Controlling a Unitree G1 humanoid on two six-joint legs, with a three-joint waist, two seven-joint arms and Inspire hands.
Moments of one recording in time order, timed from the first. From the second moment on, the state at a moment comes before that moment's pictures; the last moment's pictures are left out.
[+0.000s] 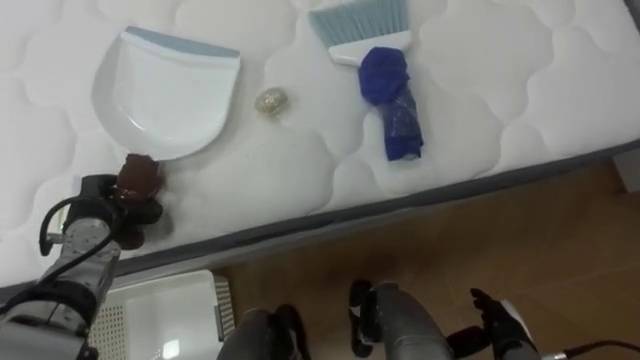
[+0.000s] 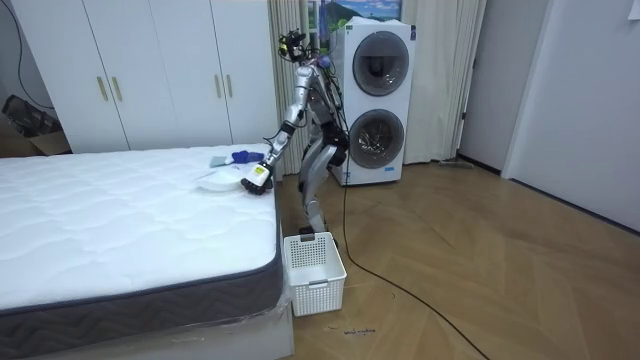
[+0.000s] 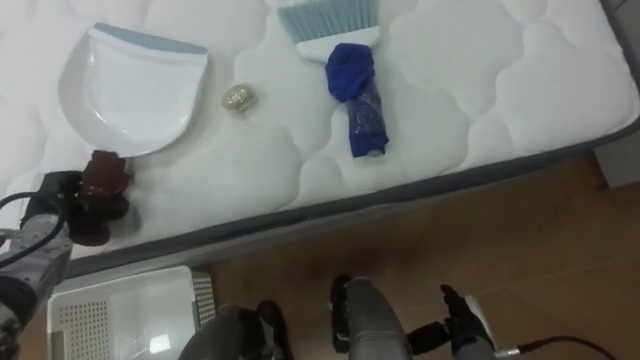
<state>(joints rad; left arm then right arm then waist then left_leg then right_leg) -0.55 0.46 -0.24 1.28 -0.16 -0.07 0.28 -0.12 -0.35 0.45 1.05 0.31 -0.02 -0.20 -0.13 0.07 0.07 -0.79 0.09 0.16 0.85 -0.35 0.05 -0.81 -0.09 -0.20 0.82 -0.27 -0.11</state>
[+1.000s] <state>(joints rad) -0.31 0.46 -0.26 1.16 0.25 -0.20 0.55 -0.17 -0.34 0.25 1.05 0.66 -0.17 -0.24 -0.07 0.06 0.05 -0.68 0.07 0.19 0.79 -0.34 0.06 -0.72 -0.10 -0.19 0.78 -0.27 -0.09</state>
